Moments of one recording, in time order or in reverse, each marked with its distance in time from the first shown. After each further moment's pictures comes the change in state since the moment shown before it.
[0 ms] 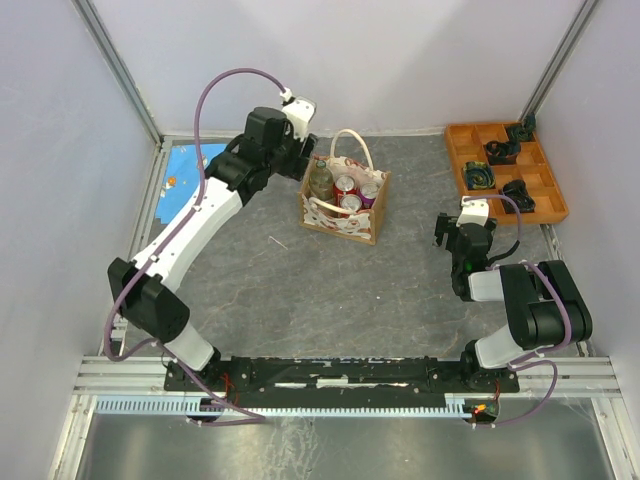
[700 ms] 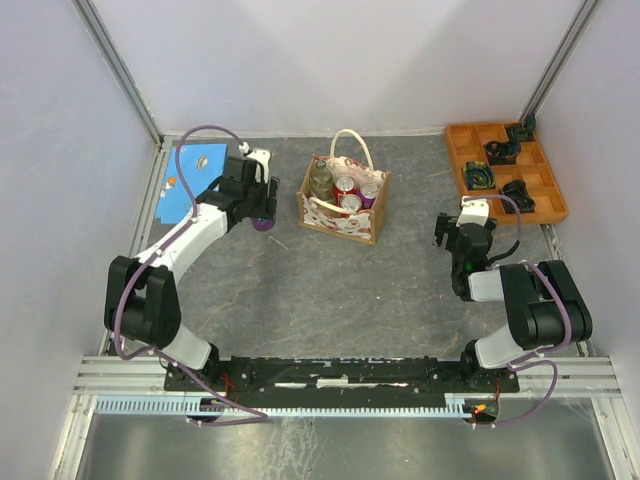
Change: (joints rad) left arm 0.220 -0.081 -0.499 0.151 0.022 -0.200; right arm 0.000 0.000 0.000 0.000 0.000 0.000
